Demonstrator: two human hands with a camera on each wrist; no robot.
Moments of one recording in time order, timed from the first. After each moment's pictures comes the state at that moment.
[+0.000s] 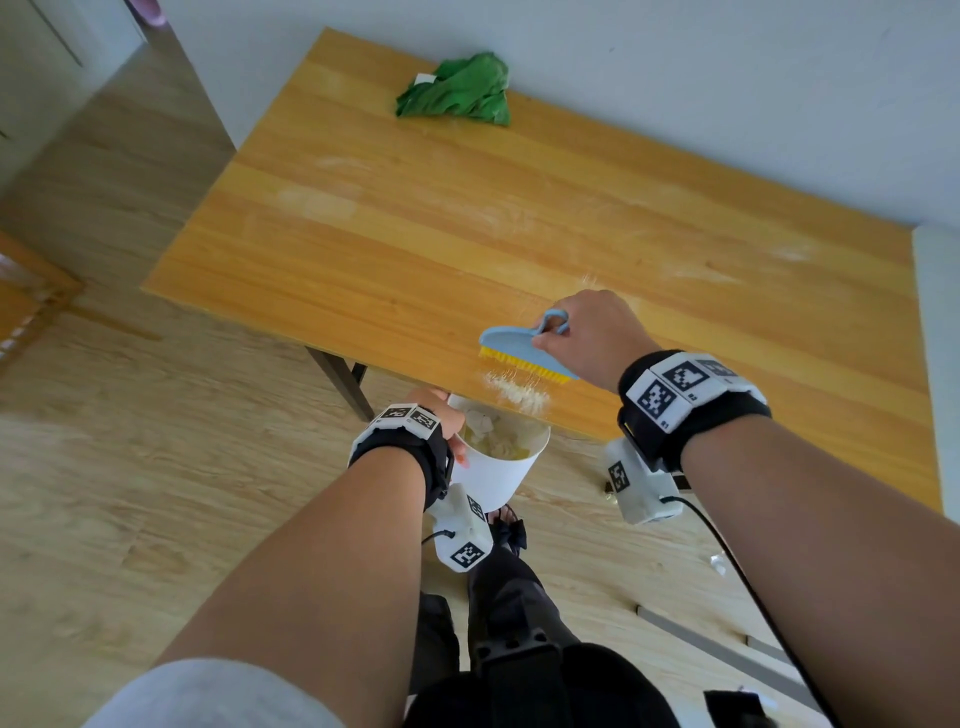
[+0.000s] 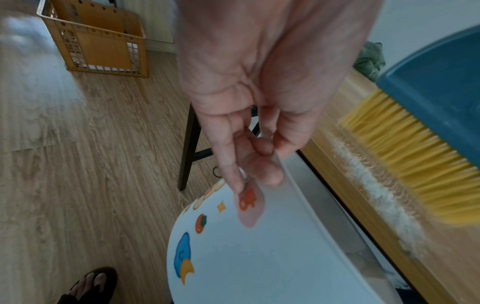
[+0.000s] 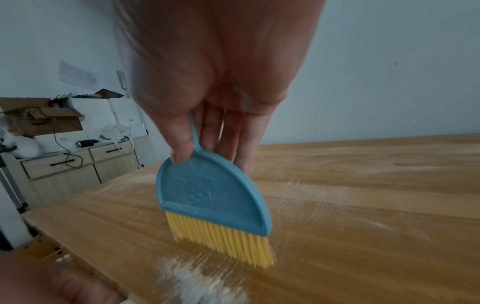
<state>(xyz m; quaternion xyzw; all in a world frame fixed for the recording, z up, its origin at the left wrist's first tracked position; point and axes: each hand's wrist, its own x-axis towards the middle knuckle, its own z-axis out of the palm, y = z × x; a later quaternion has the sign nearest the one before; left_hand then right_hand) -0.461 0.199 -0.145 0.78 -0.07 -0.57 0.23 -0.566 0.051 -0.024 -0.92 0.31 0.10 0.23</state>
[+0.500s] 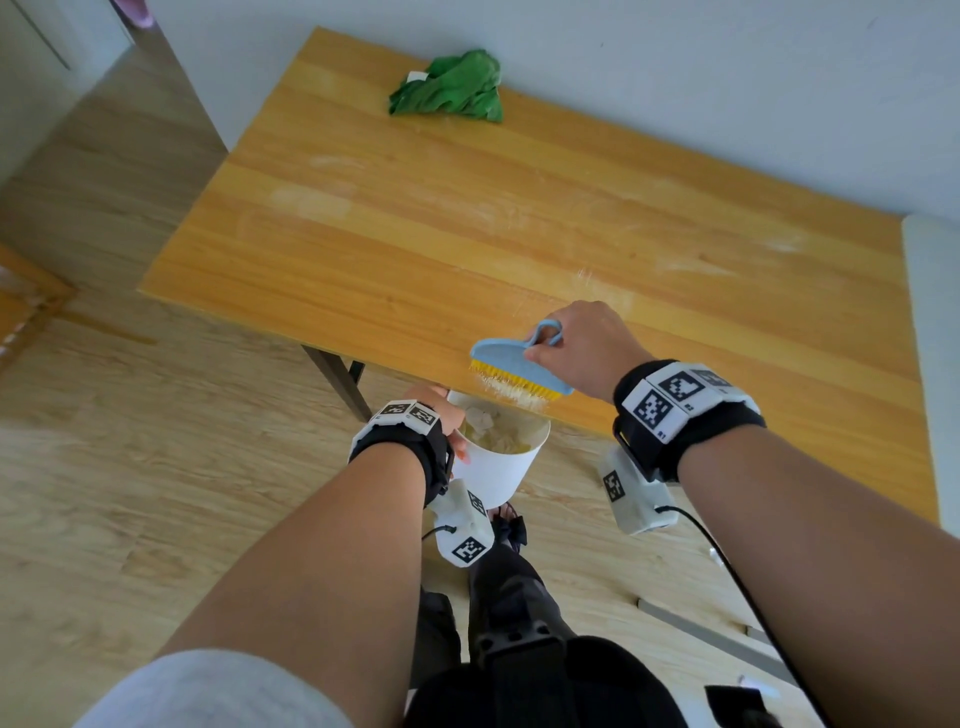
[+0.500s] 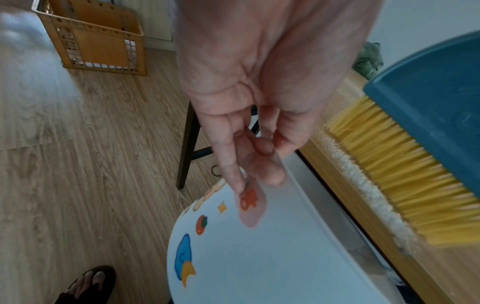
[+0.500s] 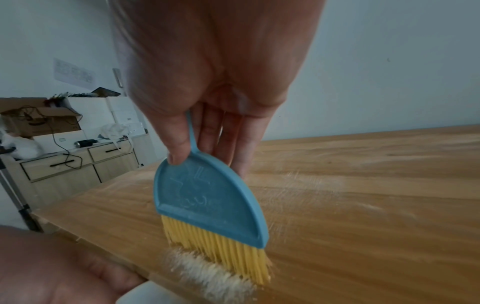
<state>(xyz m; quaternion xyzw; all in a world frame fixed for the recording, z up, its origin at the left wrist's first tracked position) -0.461 0.200 -0.150 0.77 -0.07 -0.59 0.24 -0.573 0.064 -0.030 -0.90 0.33 0.11 0.25</state>
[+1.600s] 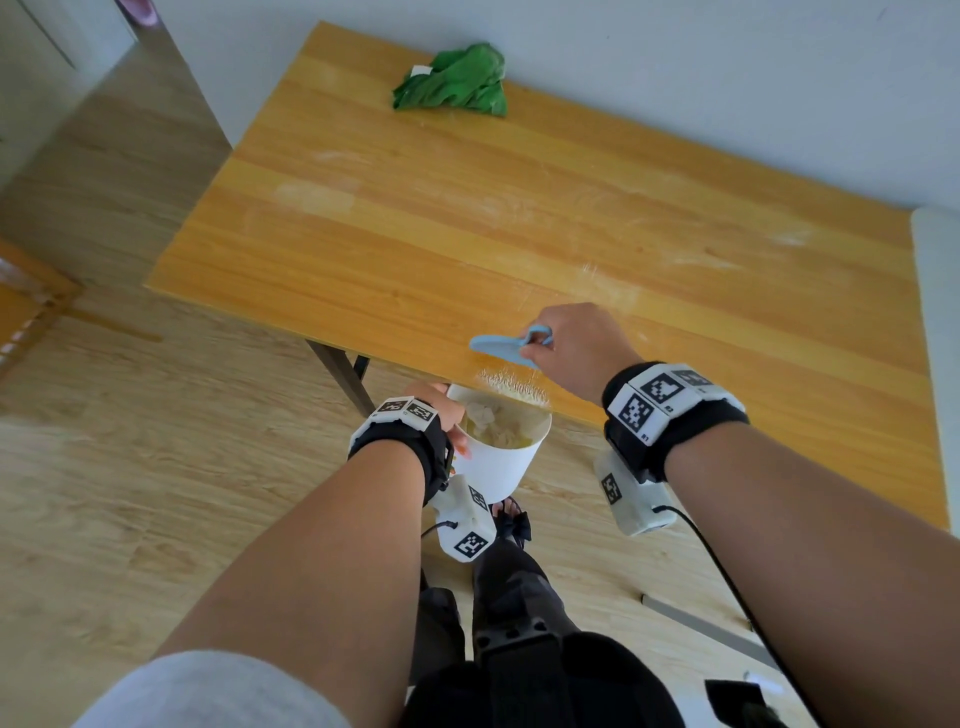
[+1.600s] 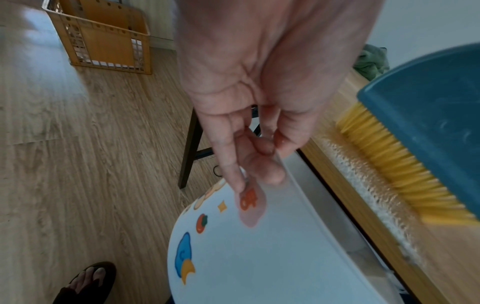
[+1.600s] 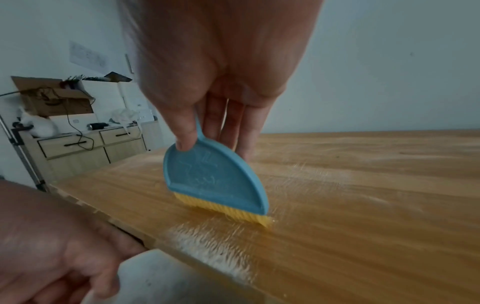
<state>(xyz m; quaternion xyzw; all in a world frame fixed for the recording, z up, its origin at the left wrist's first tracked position) -0.460 0.206 -0.155 0.76 -0.04 -0.59 0.27 -0.571 0.079 -0.029 -0.92 0.31 0.11 0.21</state>
